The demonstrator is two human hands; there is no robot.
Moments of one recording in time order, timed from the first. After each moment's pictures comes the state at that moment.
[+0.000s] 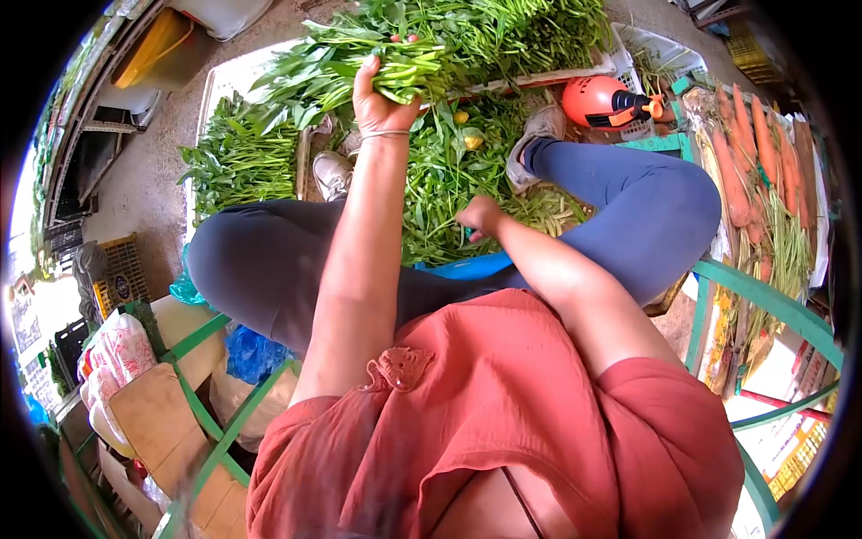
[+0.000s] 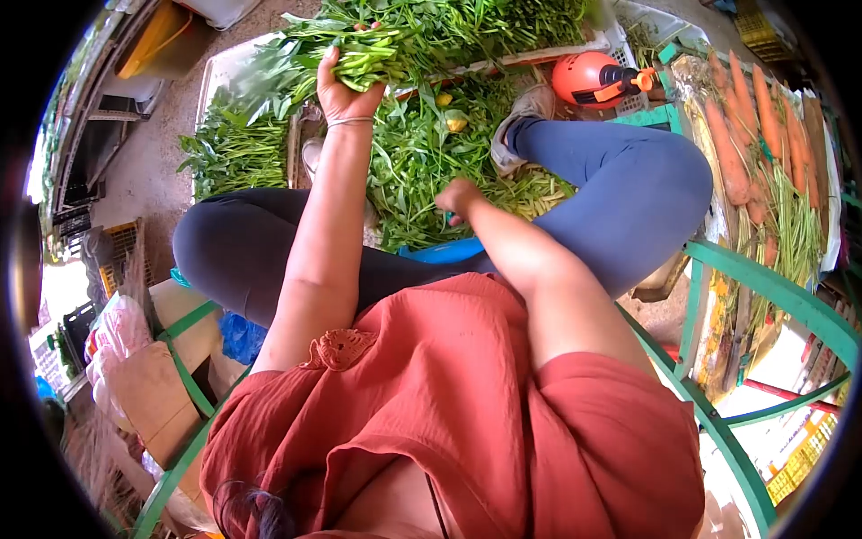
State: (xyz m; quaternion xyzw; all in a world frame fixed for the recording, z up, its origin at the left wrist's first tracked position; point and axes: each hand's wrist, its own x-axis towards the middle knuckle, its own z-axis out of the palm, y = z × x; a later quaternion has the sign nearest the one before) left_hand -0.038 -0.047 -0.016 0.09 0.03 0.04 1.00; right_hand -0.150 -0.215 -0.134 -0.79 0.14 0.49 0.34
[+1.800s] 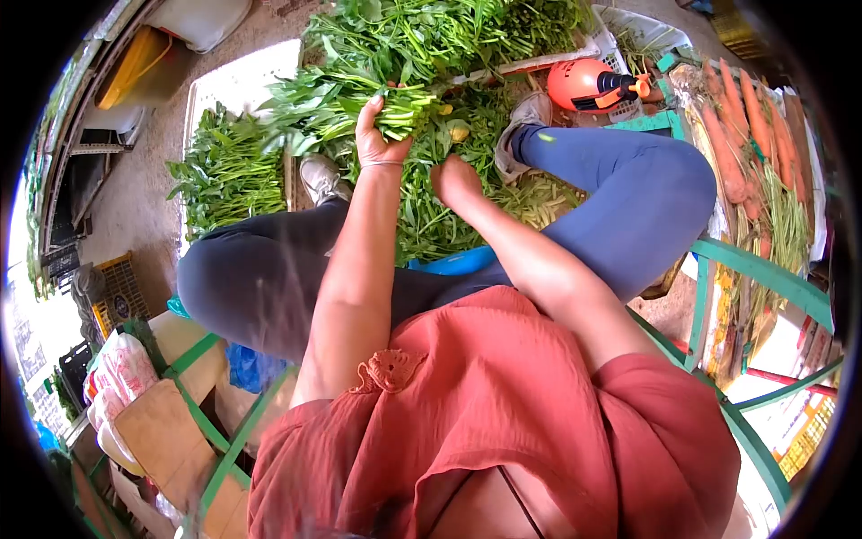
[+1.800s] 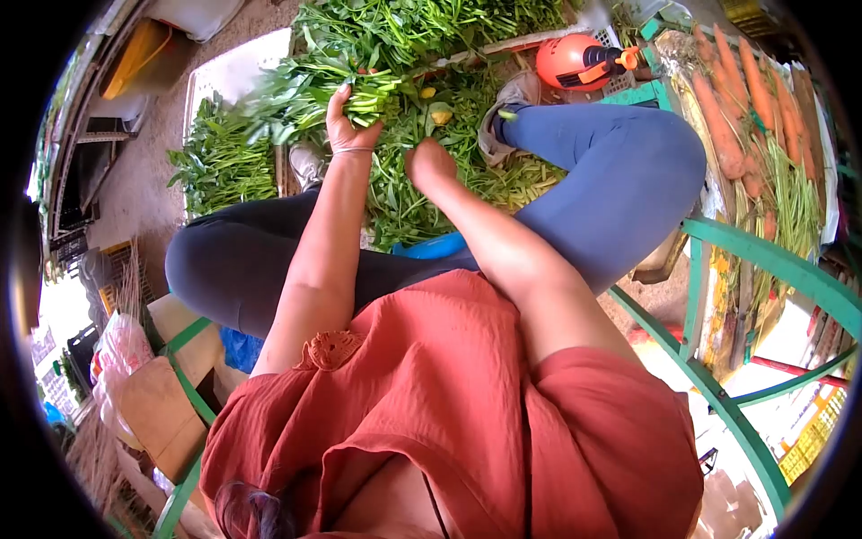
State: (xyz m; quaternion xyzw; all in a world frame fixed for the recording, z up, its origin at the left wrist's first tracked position) left_hand -0.075 -0.058 -0.078 0.13 0.15 0.01 0.98; right_hand -0.130 -0.177 -0.085 -0.93 0.06 0.24 0.27
